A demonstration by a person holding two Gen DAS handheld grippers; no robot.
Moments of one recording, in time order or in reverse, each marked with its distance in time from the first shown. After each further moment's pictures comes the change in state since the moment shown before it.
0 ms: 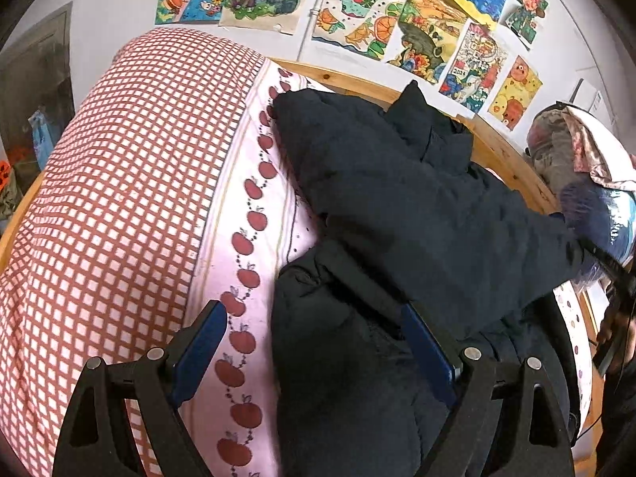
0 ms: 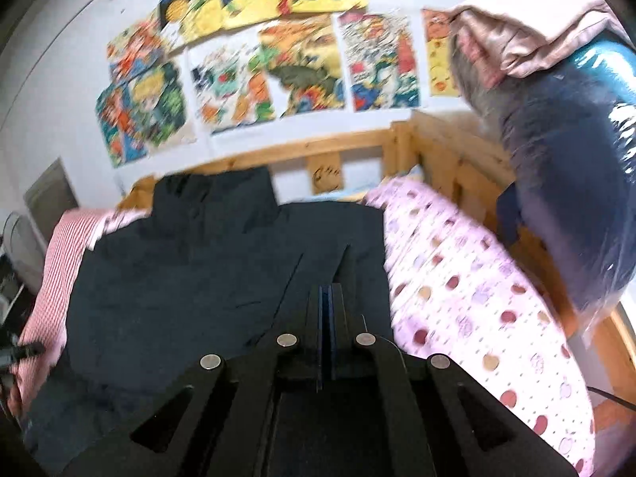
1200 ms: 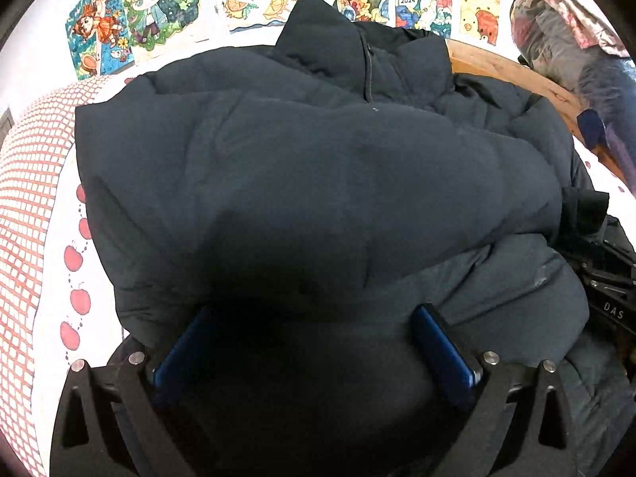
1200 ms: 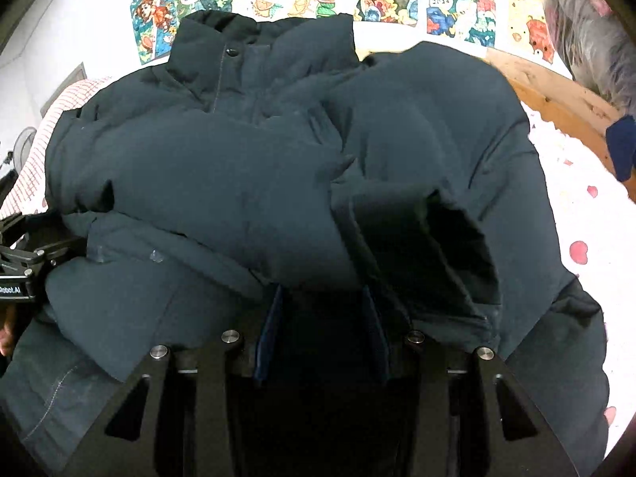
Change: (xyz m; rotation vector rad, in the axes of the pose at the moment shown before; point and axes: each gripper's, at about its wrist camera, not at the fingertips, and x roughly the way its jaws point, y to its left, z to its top) left arm 0.136 -0.117 0.002 0.314 0.001 0.165; right arm 0.105 0.060 -0.110 -0.187 0.218 0.094
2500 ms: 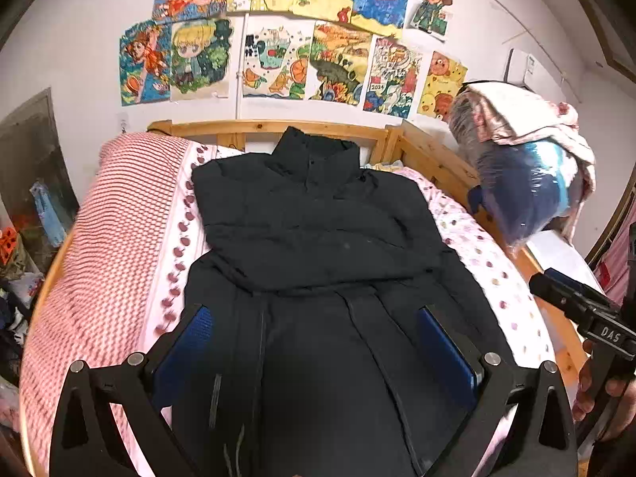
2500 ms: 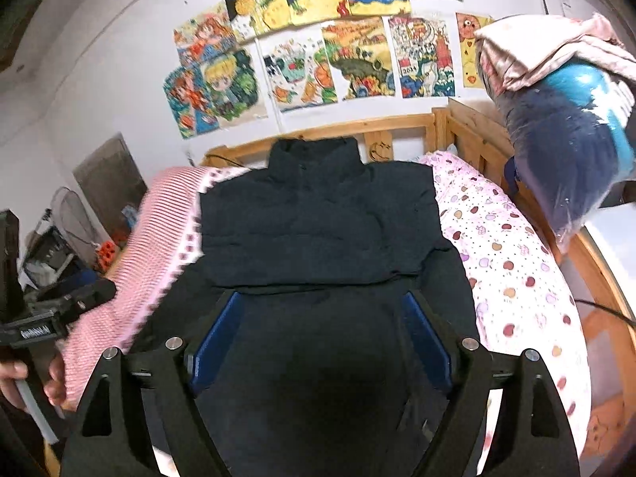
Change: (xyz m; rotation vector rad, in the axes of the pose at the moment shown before) left arm -0.323 -0.004 -0.065 -0.143 -0.135 -0.158; right arm -0.337 0.026 -0.032 0.138 -0.141 0.069
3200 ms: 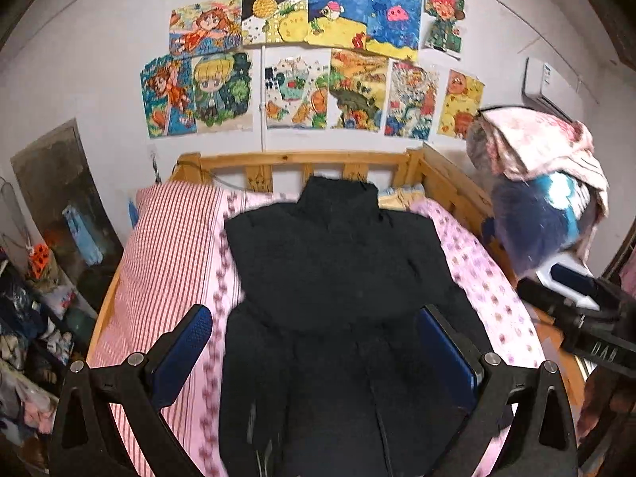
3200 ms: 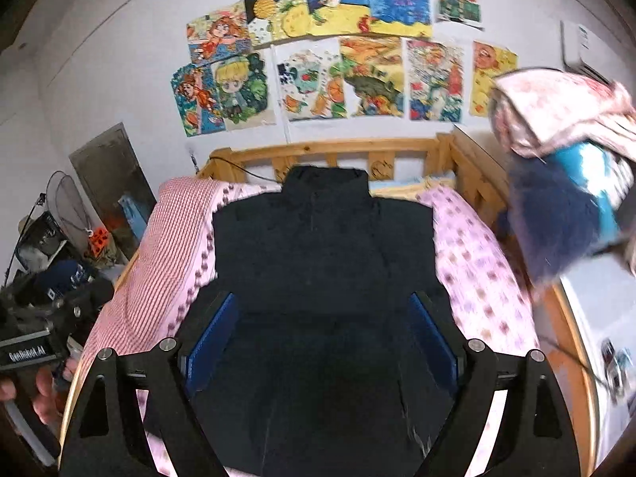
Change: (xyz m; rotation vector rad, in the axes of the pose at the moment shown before) left arm -0.043 -0.014 0.095 0.010 -0.038 0.129; right arm -0.018 0.054 0.094 -0.096 0.035 -0.066
